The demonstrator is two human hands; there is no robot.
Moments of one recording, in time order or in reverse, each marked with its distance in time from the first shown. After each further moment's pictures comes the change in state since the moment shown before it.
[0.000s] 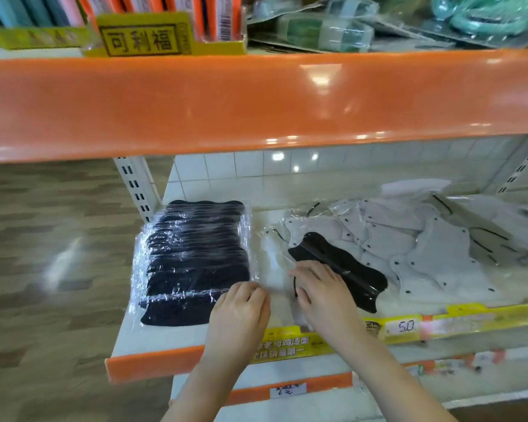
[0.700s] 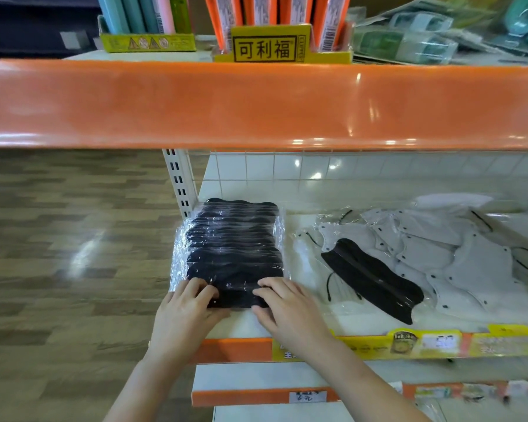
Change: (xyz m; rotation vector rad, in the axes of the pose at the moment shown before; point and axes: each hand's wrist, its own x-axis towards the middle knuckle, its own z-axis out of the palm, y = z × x) left_hand -0.034 -0.121 -0.047 0.198 -0.066 -0.090; right_hand 0.009 -0.080 0.055 0.052 -0.103 -0.215
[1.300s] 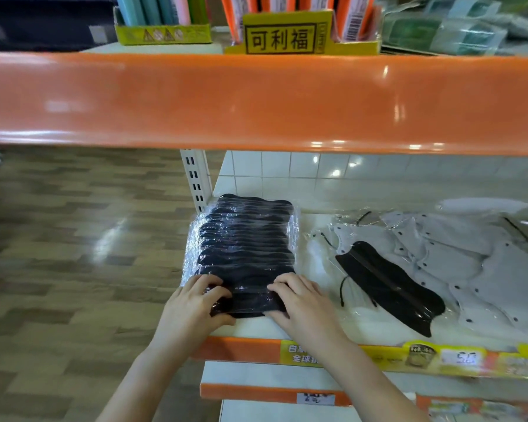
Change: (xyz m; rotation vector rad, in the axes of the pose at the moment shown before) left_hand 0.000 -0.011 -0.003 -0.092 -0.072 0.015; right_hand 0.006 0.011 -0.004 -0.007 -0.089 -0.008
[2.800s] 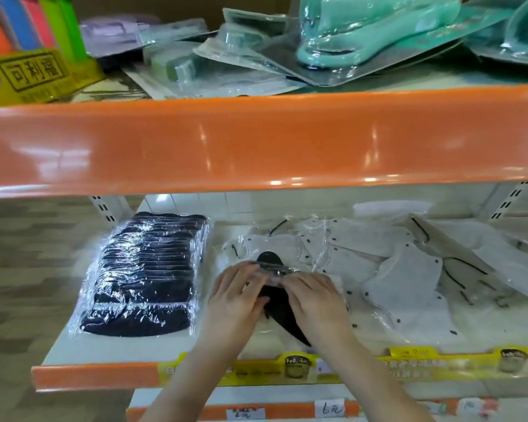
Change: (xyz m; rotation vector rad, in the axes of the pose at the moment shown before) left_hand 0.092 0.236 0.053 -0.120 0.257 0.162; right_hand -0.059 0.165 -0.087 0.028 0.317 0.101
